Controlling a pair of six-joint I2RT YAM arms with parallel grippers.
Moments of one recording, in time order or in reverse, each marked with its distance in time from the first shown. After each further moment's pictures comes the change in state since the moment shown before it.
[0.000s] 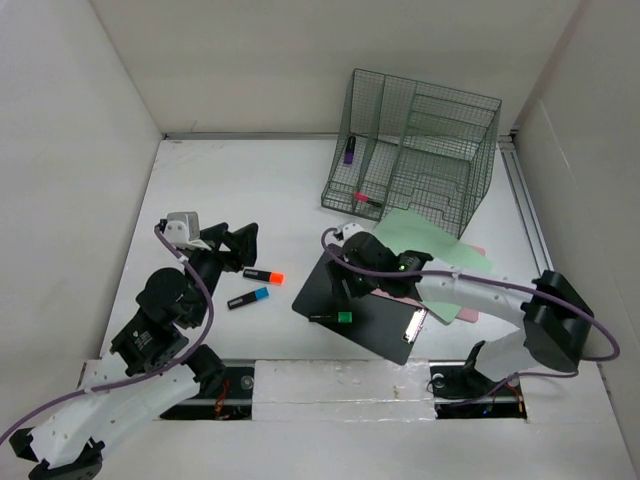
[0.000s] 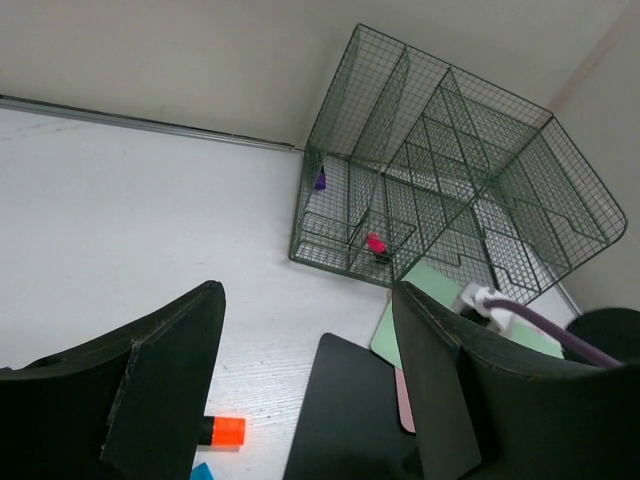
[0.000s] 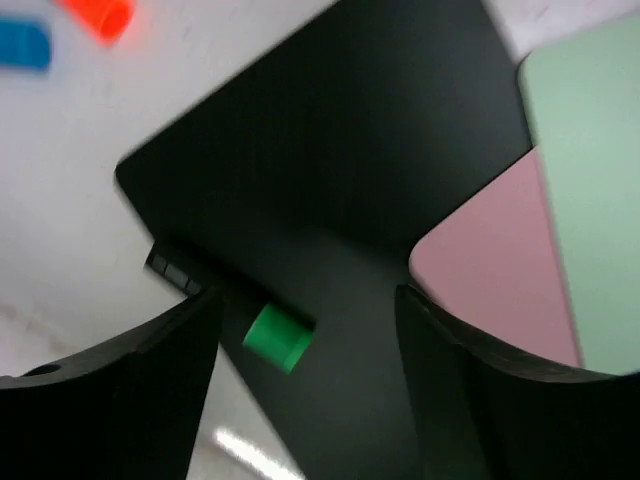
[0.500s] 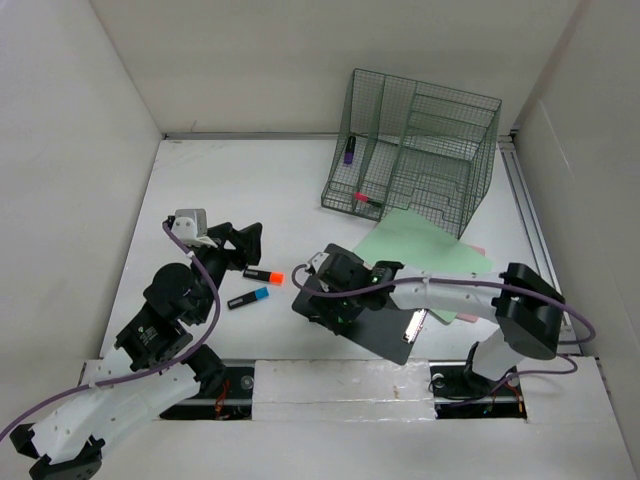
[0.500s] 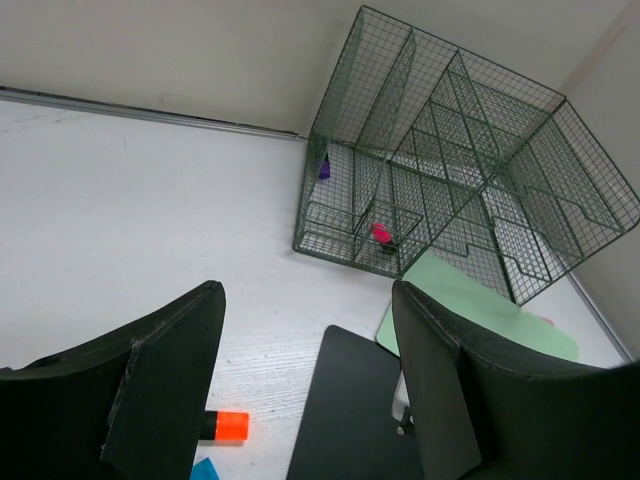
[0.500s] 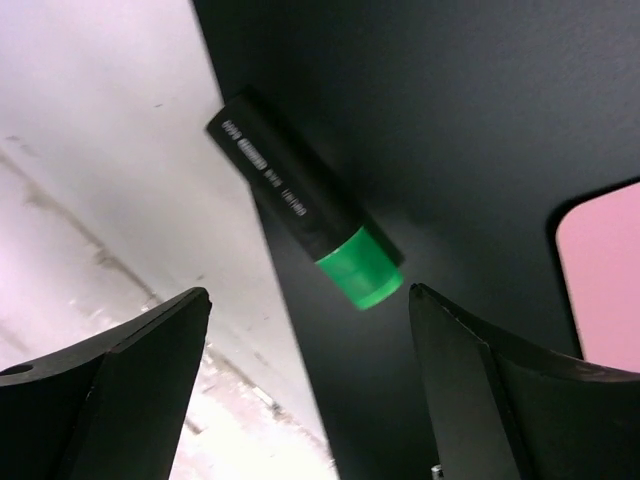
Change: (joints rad) left arm 0.000 0.039 -0.001 0.002 0.004 0.003; right arm 0.166 0.093 0.066 -0.192 -0.130 -0.137
